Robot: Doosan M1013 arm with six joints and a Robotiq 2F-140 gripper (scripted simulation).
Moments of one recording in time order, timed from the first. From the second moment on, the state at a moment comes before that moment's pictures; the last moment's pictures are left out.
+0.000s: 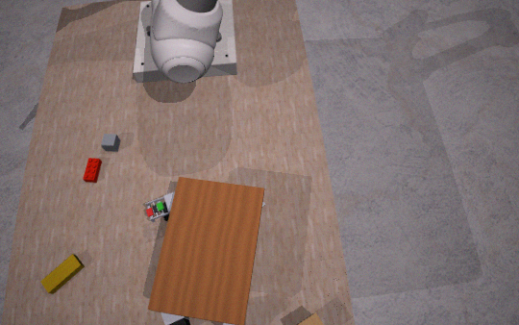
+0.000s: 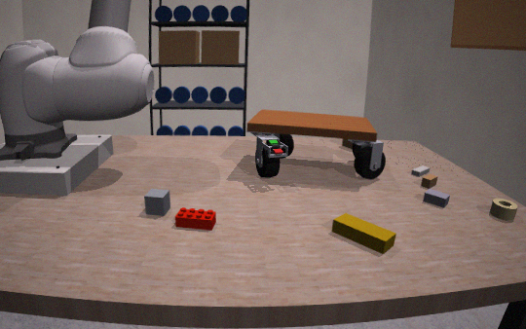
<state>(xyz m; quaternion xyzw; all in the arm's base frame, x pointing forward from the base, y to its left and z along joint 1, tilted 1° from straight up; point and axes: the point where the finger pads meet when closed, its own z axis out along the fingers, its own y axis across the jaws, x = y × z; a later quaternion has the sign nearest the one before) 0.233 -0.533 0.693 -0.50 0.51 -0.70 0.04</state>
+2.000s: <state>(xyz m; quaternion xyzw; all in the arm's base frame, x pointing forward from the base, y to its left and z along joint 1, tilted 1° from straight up) 0.473 -0.611 0.462 -0.10 0.84 -0.49 0.20</state>
